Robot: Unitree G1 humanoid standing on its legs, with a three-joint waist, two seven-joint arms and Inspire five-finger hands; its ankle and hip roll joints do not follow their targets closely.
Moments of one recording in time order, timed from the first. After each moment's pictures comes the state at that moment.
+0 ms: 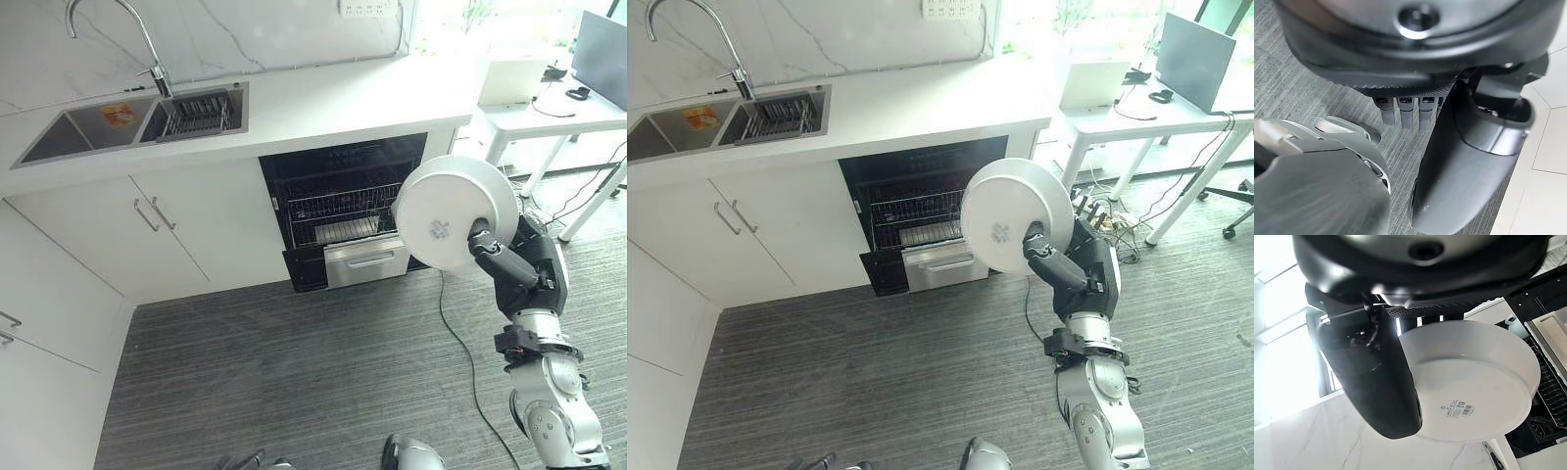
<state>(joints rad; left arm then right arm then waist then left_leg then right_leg) 0.20 0.14 0.10 1.04 -0.66 -0.11 0.04 0.08 -0.41 -0.05 -0.29 0.72 -0.09 -0.19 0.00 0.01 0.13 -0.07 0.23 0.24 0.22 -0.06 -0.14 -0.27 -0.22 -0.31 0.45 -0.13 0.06</state>
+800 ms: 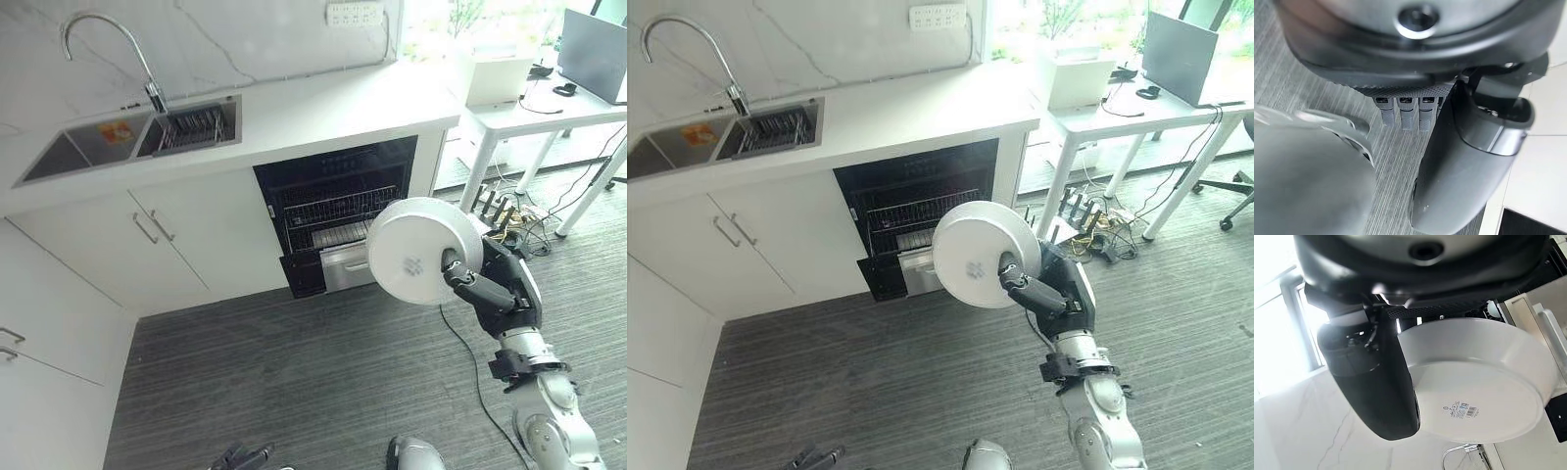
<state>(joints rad) 0.16 0.14 0.07 1.10 -0.59 -0.13 -0.05 0.10 -0.47 -0.02 -0.15 0.72 -0.17 0.06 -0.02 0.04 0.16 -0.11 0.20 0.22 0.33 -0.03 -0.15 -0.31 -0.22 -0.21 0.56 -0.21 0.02</state>
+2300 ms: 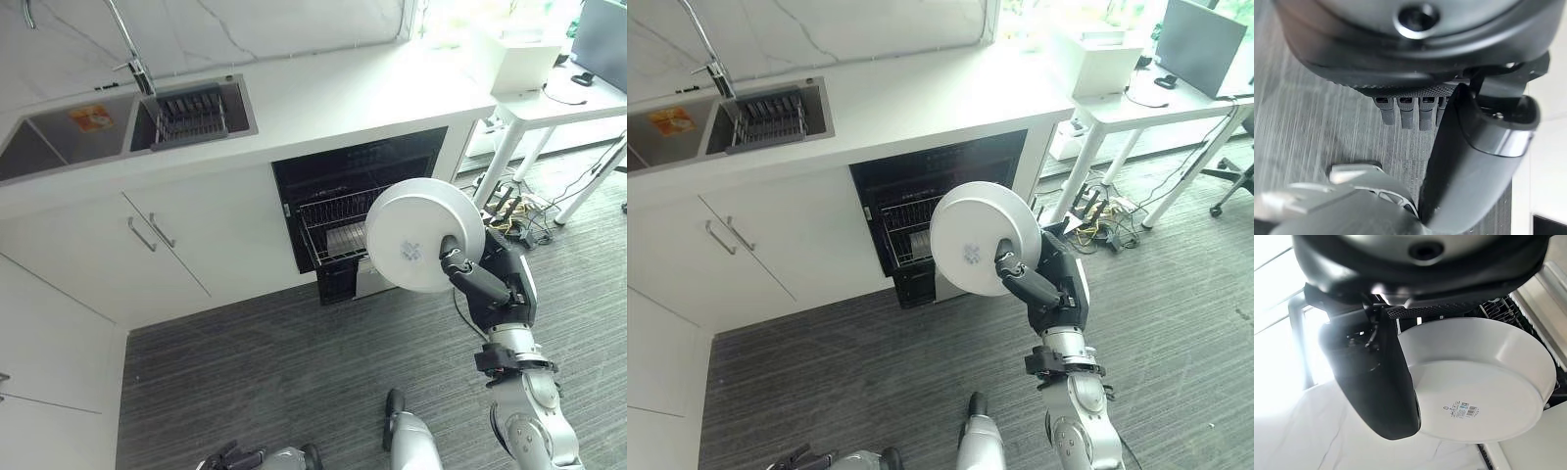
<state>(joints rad) 0.13 0.21 0.05 1.12 -0.43 -0.06 -0.02 0.11 -0.35 0.01 -0.22 0.69 -0.13 -0.06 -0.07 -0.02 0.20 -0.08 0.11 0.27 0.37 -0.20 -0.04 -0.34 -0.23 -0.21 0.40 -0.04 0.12</state>
